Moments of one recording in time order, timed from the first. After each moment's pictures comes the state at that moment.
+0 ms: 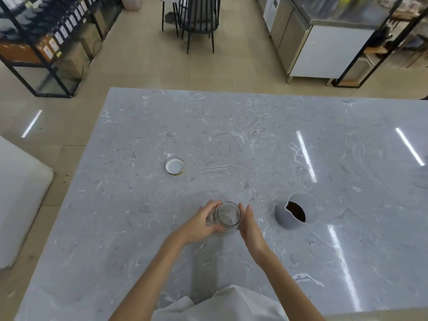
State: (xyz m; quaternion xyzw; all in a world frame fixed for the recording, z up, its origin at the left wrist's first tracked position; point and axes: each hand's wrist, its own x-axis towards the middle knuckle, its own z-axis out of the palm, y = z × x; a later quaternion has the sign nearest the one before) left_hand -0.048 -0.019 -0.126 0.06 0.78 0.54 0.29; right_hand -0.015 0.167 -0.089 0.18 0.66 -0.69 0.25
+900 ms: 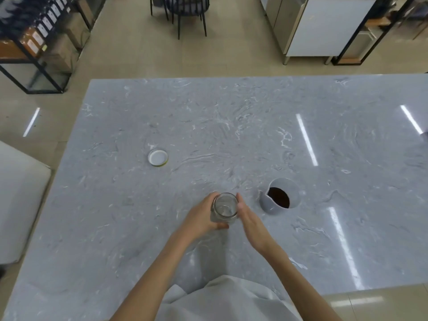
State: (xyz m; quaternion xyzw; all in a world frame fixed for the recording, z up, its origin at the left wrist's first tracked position) left_hand -0.038 0.045 -0.129 0.06 0.87 0.44 0.21; right_hand -0.001 0.230 -0.082 0.04 0.79 -0.56 0.23
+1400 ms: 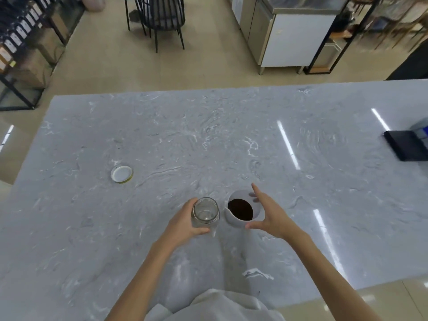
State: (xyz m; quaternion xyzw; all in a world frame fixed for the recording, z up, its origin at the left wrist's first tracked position) left_hand -0.058 0.104 -0.131 0.06 0.88 0.43 0.19; right_hand -0.050 0.406 -0.085 -0.06 0.92 -0.34 0.18
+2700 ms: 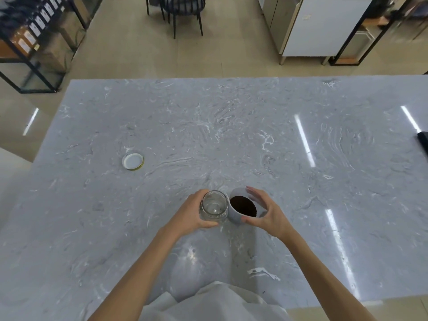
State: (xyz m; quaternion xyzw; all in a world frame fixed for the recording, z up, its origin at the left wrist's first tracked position) left_hand -0.067 0.101 -0.137 0.10 0.87 0.44 0.18; right_hand -0.053 0.380 -0.120 -0.02 0.82 -0.55 0.15
